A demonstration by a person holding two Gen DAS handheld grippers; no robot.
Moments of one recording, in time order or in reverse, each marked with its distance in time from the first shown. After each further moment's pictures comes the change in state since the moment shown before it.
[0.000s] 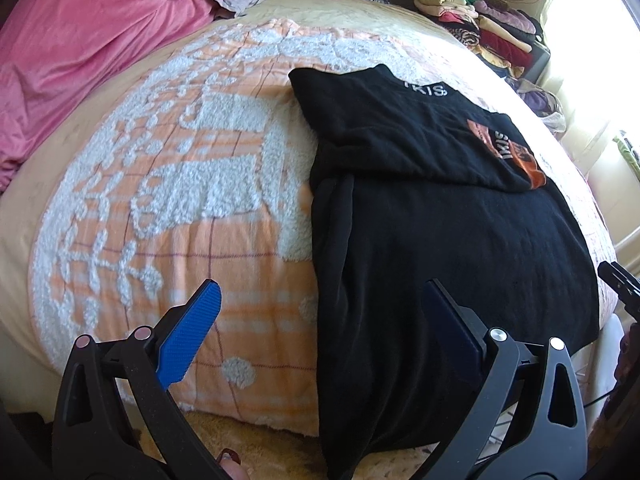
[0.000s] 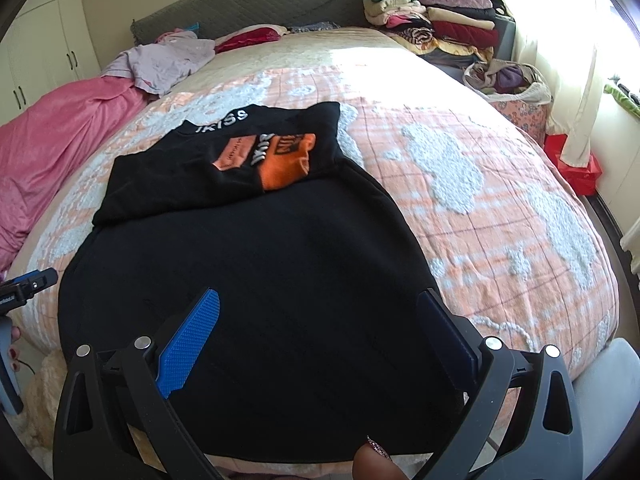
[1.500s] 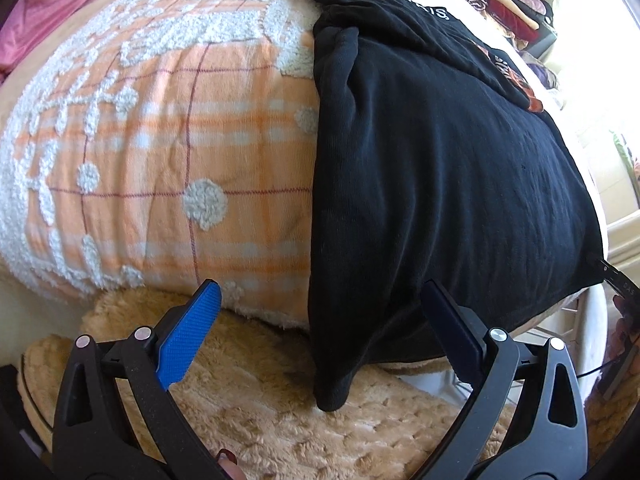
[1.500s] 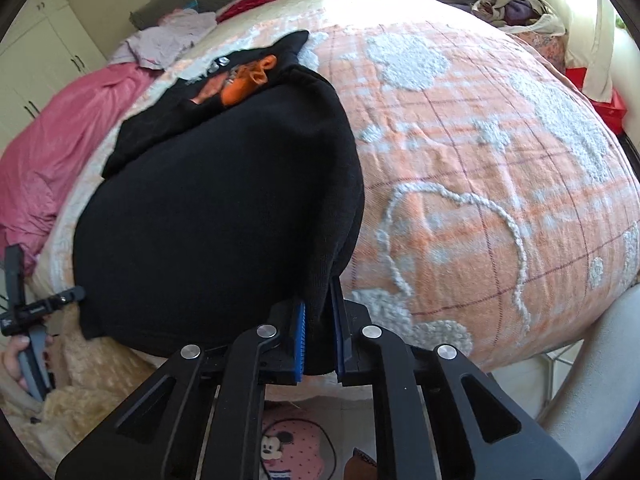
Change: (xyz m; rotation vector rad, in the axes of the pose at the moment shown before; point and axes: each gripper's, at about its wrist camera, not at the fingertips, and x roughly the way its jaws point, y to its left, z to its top) left arm 0.013 0.014 -0.083 -0.085 0.209 -0.097; right arm -0.009 -0.071 -0.063 0.087 0.139 0.192
